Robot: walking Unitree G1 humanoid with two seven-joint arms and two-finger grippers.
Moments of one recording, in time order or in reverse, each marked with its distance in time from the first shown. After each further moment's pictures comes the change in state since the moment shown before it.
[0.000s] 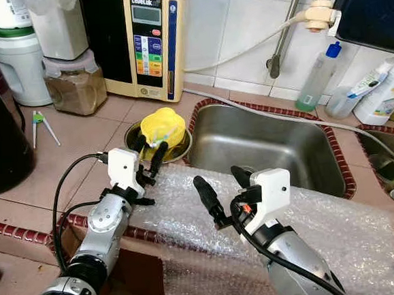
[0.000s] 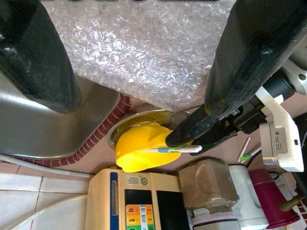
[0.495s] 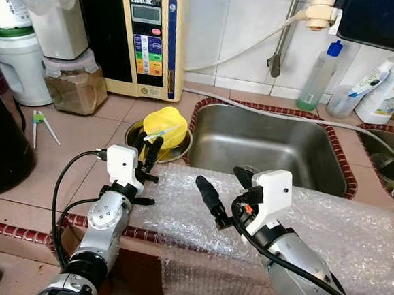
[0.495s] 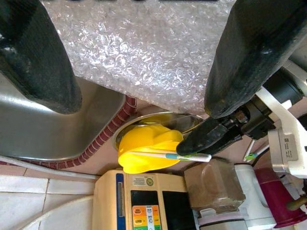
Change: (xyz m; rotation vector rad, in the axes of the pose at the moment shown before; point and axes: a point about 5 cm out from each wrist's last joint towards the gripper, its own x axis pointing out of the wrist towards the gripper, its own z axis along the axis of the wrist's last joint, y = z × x) left arm 0.004 0.002 0.005 0.010 -0.022 0.013; right arm -0.001 -0.002 -0.002 0.002 -0.003 -0.026
